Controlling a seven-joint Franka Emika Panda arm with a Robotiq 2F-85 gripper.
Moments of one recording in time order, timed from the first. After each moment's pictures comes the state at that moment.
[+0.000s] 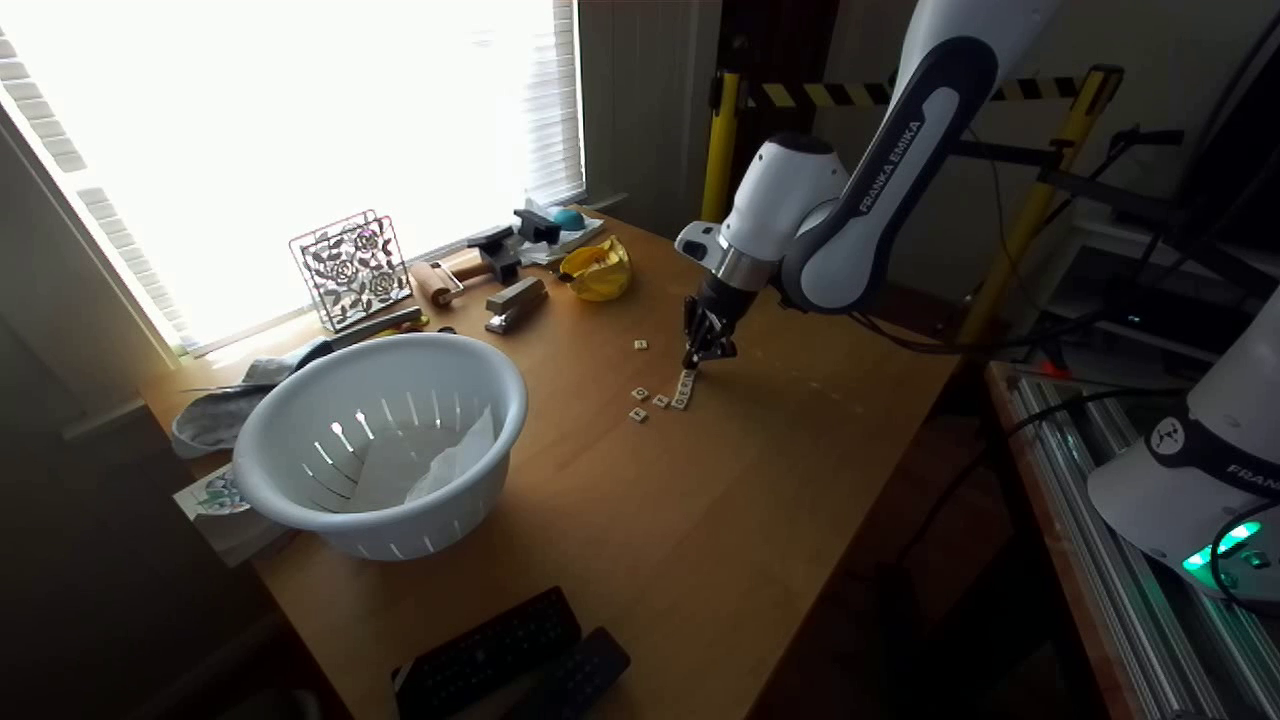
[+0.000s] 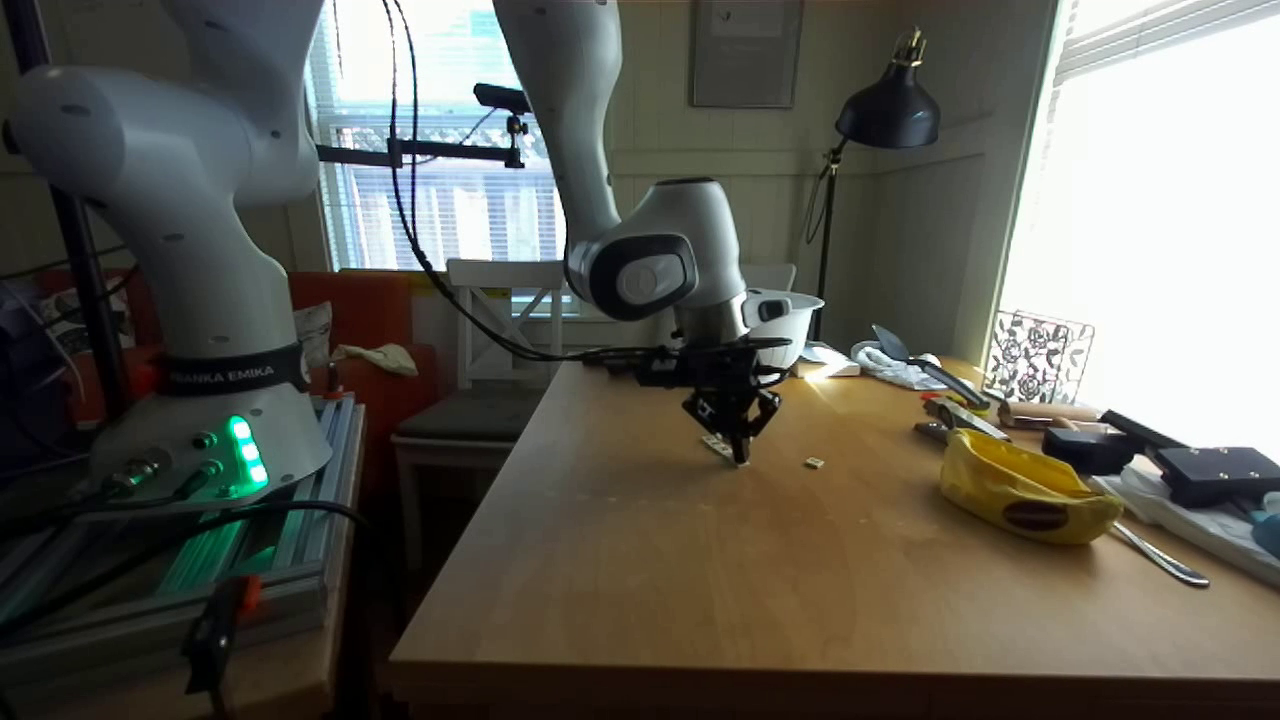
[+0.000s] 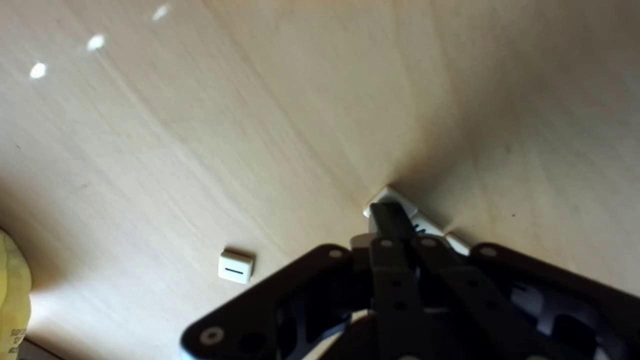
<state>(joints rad) -0.53 0.53 0.19 -2.34 -0.28 3.15 -0.74</state>
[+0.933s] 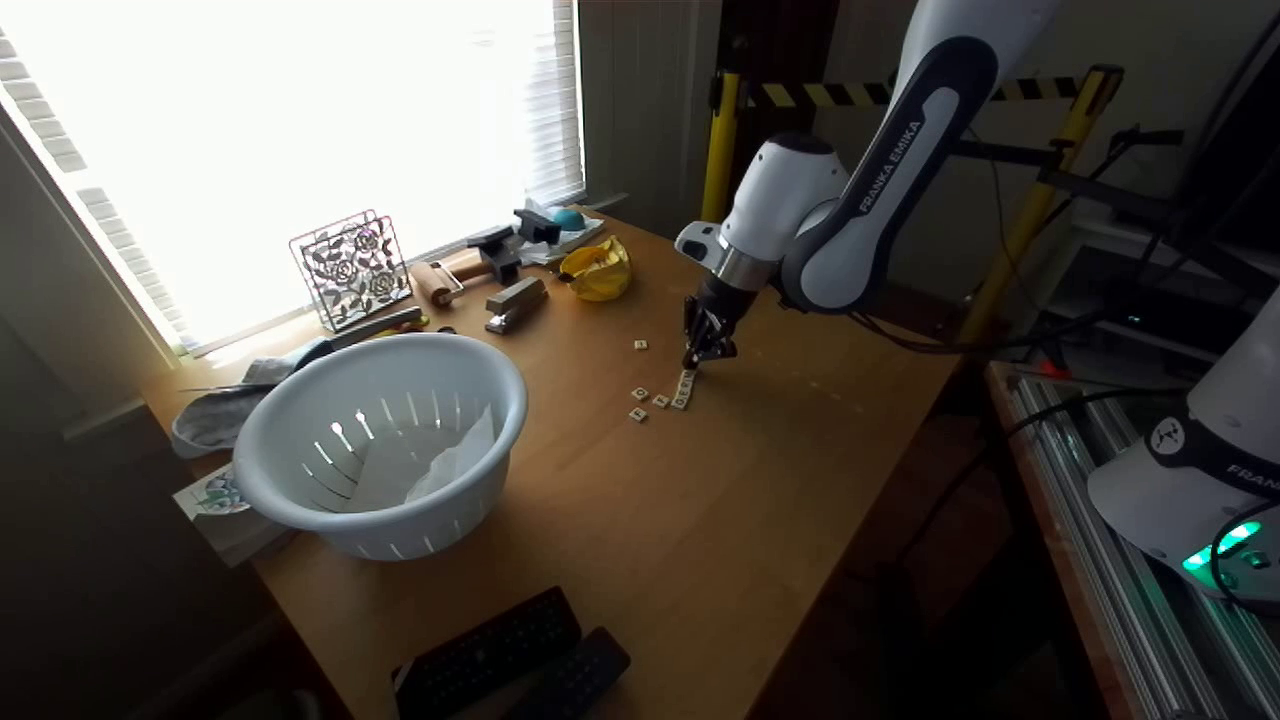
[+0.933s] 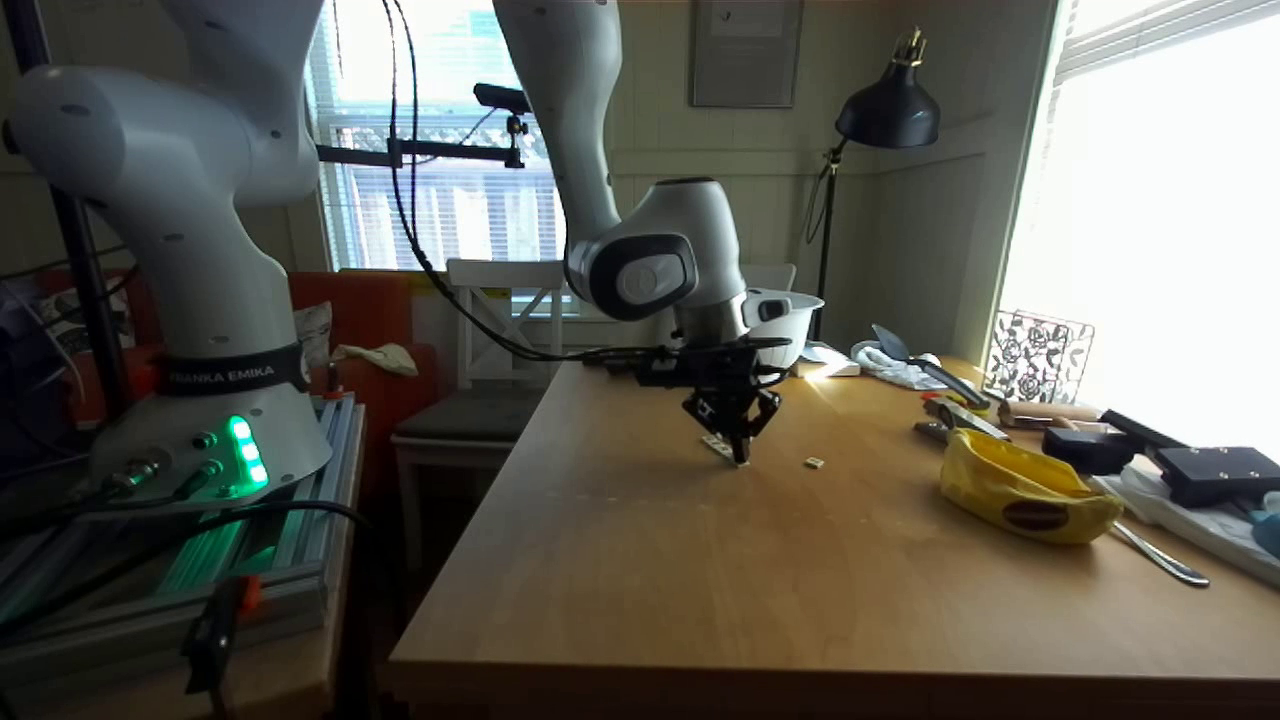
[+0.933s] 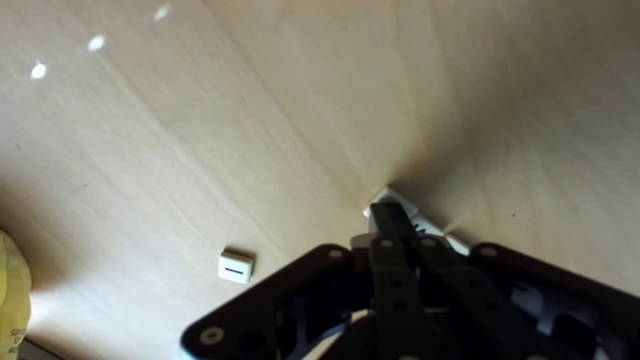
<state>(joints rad) -0.53 0.53 0.19 -2.34 -0.28 3.15 -0.74</state>
